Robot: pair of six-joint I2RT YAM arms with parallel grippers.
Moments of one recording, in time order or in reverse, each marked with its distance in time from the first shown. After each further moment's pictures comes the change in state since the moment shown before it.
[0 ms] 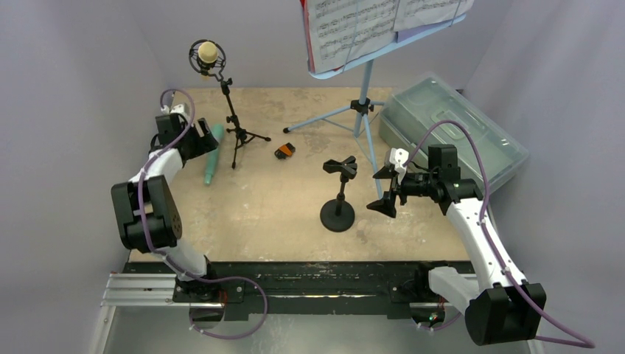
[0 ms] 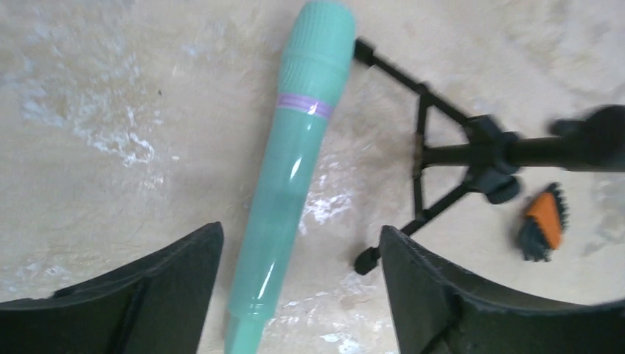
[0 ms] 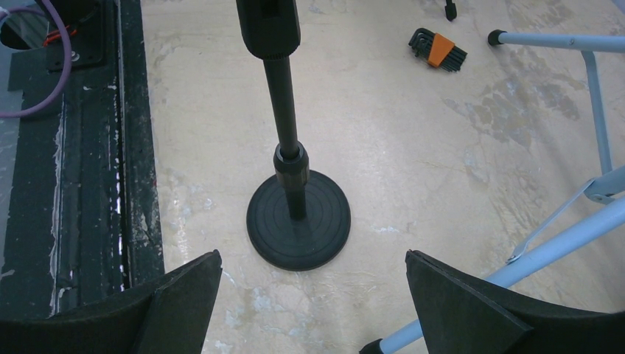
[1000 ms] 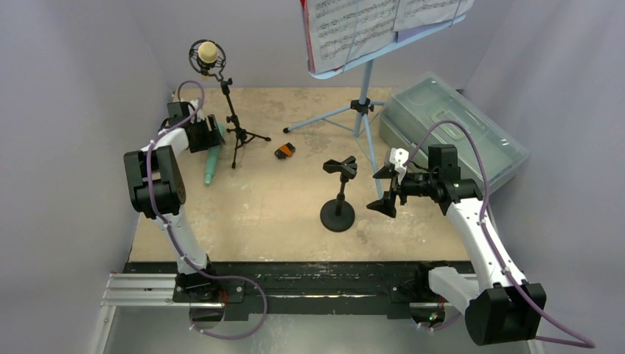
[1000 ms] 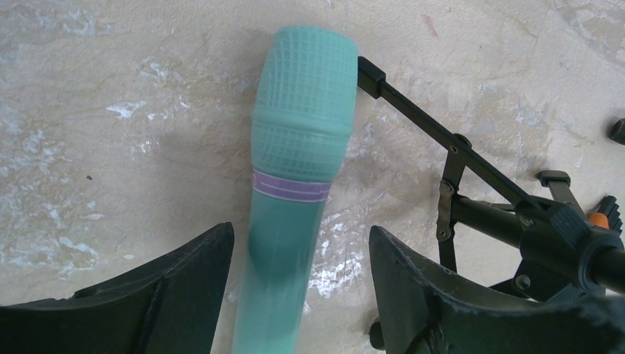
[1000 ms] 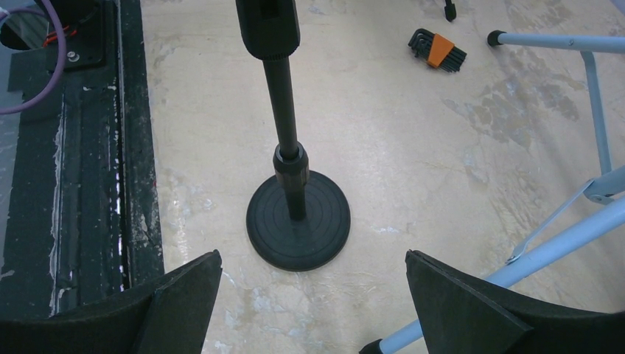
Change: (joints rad) left arm -0.025 0.299 0.295 -0.135 0.068 0.086; right arm 0.000 0.000 0.000 0.002 0.000 0.001
